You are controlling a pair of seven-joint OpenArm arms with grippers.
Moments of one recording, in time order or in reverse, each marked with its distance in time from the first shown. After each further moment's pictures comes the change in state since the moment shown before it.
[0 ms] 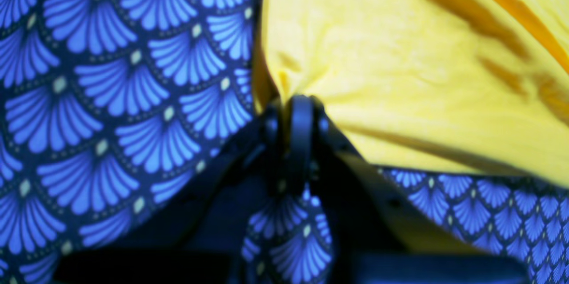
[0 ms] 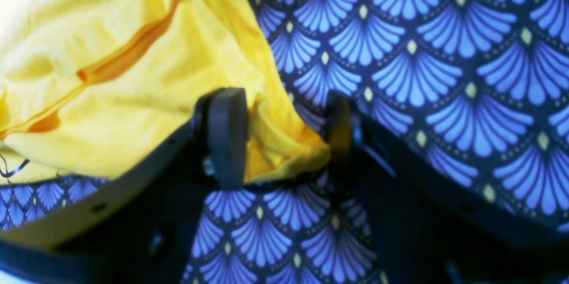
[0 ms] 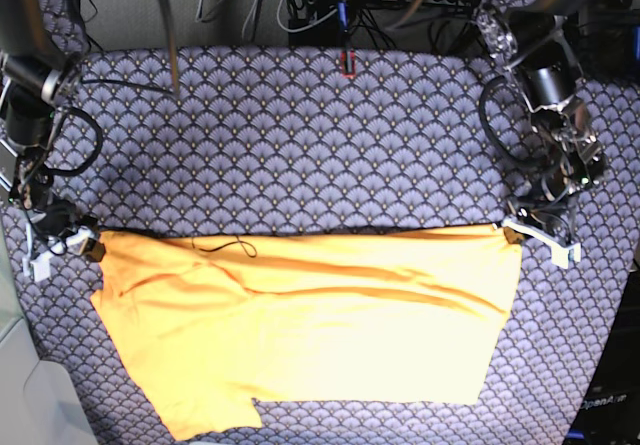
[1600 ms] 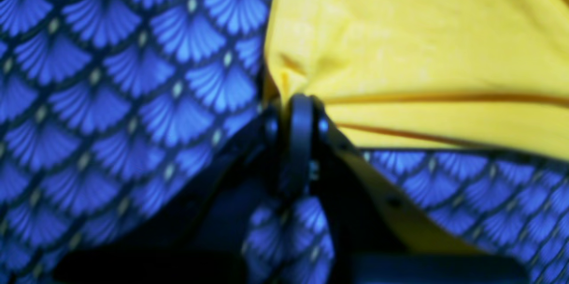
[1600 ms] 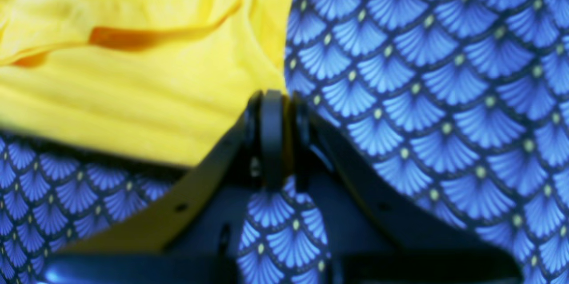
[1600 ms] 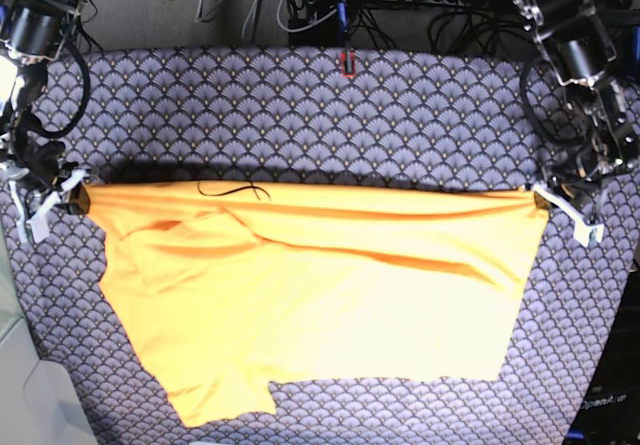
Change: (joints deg) left arm 7.7 -7.9 3.8 9.2 -2.2 -1.6 12.3; right arm -25.0 -1.9 0.0 43.1 11.8 0.6 -20.5
